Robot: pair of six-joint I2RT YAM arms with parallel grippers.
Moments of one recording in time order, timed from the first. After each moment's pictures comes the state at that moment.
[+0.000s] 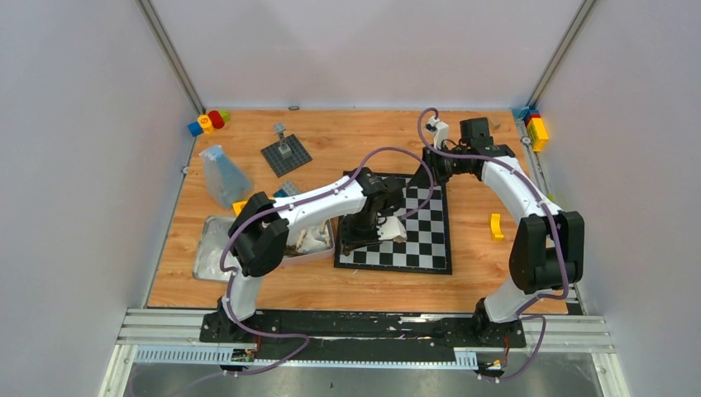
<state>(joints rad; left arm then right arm) -0.97 1.99 1.67 -1.34 0.11 0.48 0.14 1.62 1.27 -0.58 -0.80 -0.17</state>
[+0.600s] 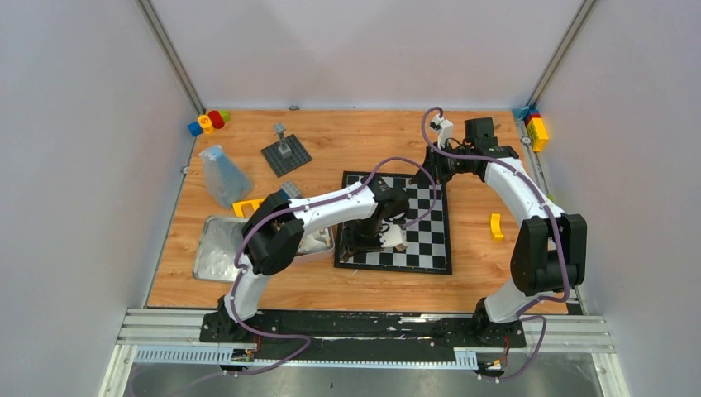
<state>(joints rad) -1.01 2.09 1.71 -1.38 0.07 0.44 0.11 1.60 1.26 -0.54 -0.79 -0.17</state>
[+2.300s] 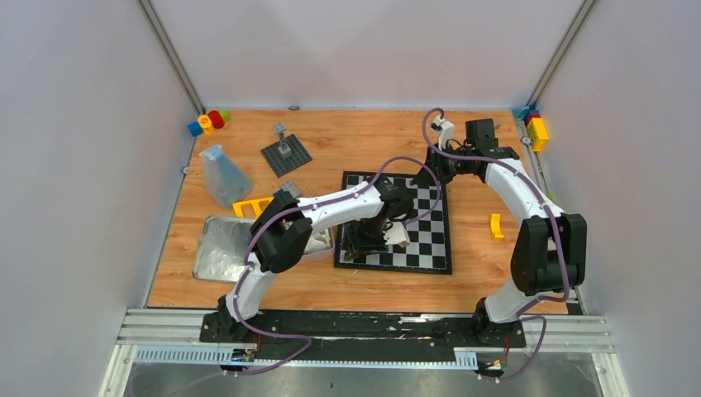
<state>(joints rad) -1.01 2.16 1.77 -1.39 0.02 0.39 0.11 1.60 1.24 -0.53 -0.79 -0.17</state>
